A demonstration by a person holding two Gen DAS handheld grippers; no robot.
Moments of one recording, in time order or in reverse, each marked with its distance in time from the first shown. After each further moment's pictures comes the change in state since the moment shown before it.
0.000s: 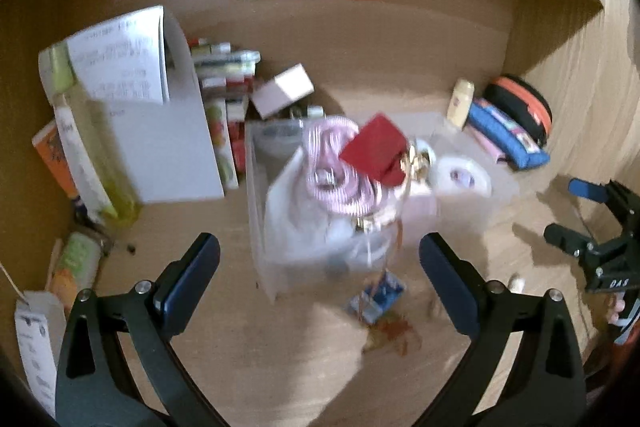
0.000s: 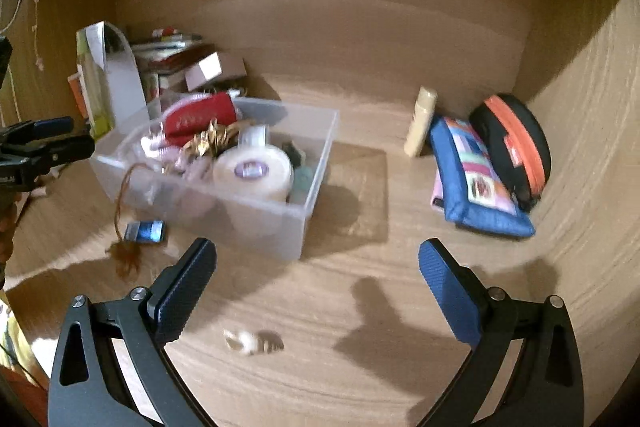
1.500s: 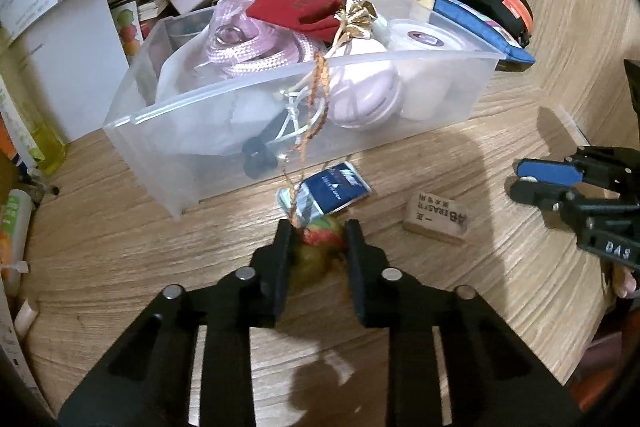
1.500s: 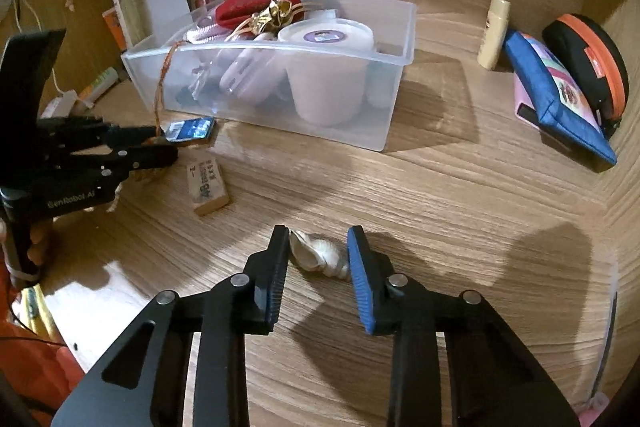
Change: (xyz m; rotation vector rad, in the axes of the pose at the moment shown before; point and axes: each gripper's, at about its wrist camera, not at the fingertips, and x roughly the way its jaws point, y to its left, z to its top) left arm 0.053 -0.035 -0.051 0.101 0.214 -0.088; right arm 0.038 0.021 -0.041 -0.022 0.194 0.209
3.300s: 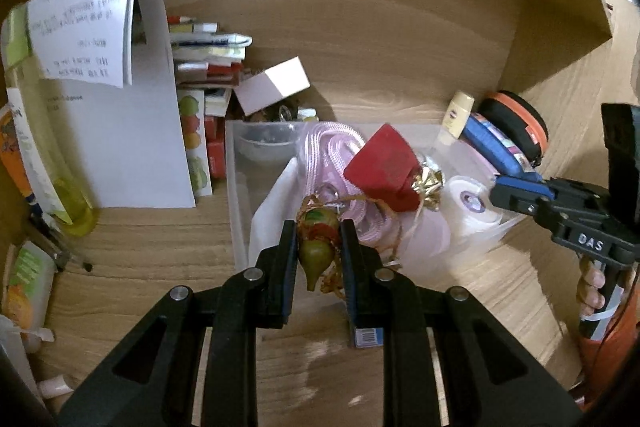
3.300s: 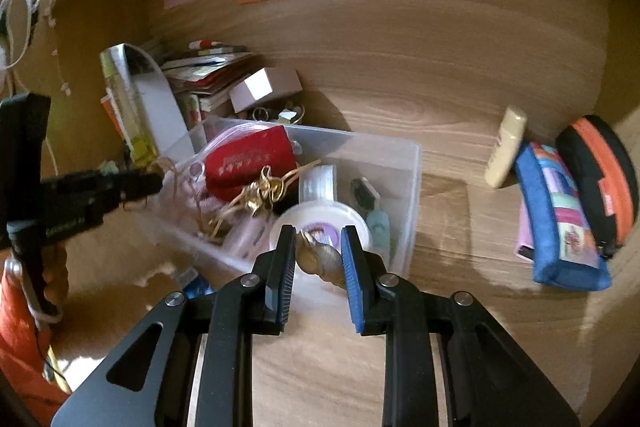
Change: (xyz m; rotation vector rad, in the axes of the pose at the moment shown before) left arm -0.027 0.062 0.060 -0.149 -0.236 -0.043; right arm 0.002 -0.008 0.107 0.019 -0.194 0.034
